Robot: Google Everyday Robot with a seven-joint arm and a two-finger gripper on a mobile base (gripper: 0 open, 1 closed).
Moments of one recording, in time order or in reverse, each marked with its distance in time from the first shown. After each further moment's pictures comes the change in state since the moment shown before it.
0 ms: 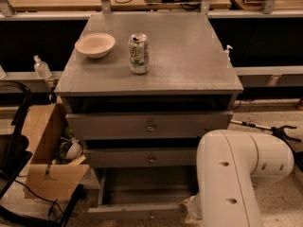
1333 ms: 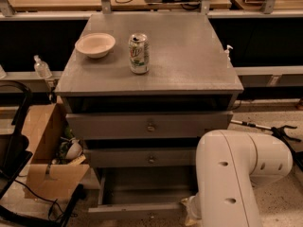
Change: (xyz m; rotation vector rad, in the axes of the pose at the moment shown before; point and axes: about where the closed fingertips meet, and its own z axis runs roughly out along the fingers) arm -0.002 0.003 0.002 -0.005 -0.003 0.000
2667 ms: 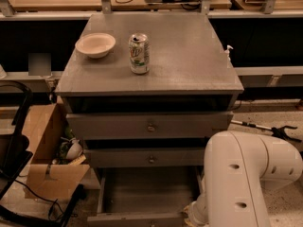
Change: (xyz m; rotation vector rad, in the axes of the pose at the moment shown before) arm -0.003 0.036 -0.010 -0.086 -0.014 0.079
